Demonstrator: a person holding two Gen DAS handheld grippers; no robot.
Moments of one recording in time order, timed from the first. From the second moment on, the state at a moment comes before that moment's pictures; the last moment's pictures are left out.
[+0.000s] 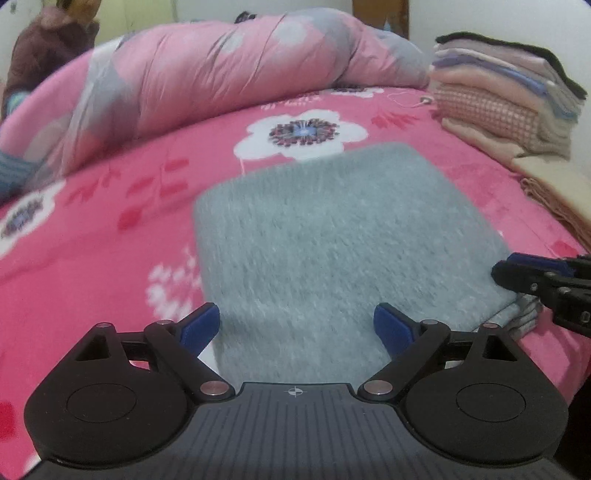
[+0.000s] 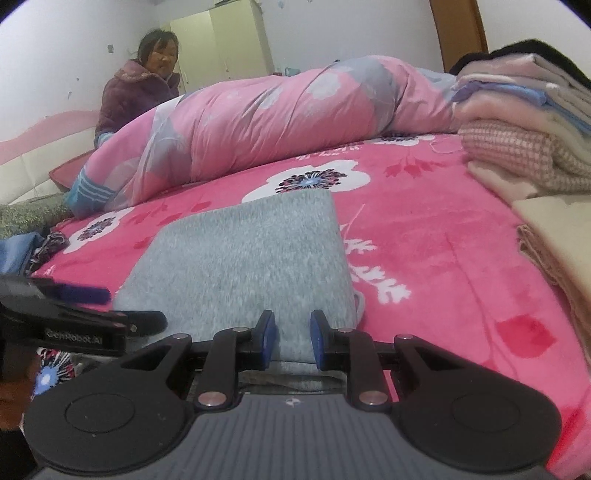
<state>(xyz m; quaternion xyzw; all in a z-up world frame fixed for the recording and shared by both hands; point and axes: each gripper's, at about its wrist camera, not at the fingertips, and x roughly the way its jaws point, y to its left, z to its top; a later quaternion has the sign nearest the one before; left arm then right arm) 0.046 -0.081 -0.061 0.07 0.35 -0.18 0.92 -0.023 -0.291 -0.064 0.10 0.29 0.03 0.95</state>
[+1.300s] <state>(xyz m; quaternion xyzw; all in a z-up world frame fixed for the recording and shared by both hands) 0.041 -0.091 -0.062 0.09 0.36 -0.13 0.92 -0.023 -0.292 -0.065 0.10 0.29 0.04 0.95</state>
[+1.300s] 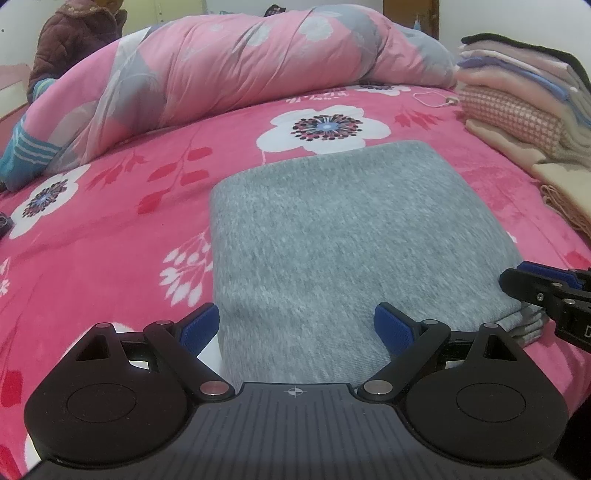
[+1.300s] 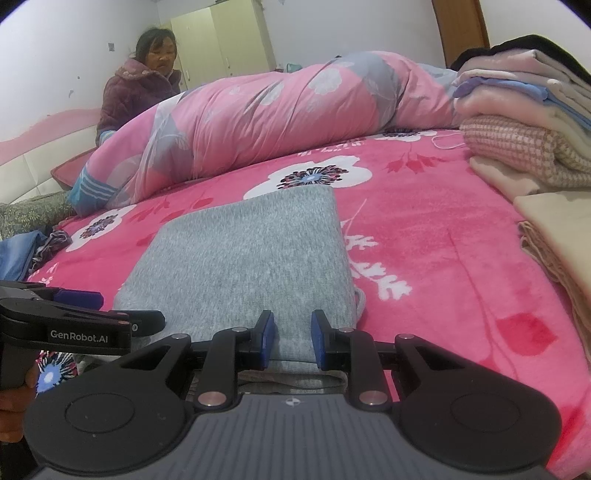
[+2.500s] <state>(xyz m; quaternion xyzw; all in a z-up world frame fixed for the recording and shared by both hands) 0.039 -0.095 -0.061 0.10 0.36 -0.12 0.92 -0.025 -0.292 -0.066 0.11 0.28 0.04 0.95</state>
